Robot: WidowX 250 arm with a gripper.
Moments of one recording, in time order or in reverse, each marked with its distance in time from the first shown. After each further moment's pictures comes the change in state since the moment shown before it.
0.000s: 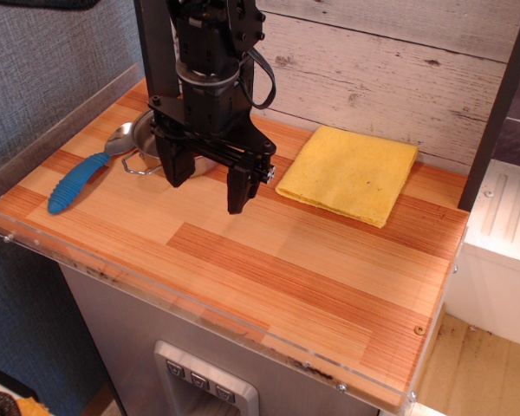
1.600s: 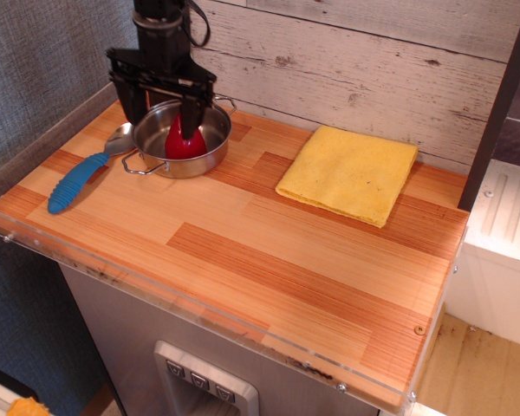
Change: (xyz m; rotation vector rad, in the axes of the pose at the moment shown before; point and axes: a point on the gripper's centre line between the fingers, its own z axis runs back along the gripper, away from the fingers) arm 0.068 0.103 -0.041 0.044 0.034 0.211
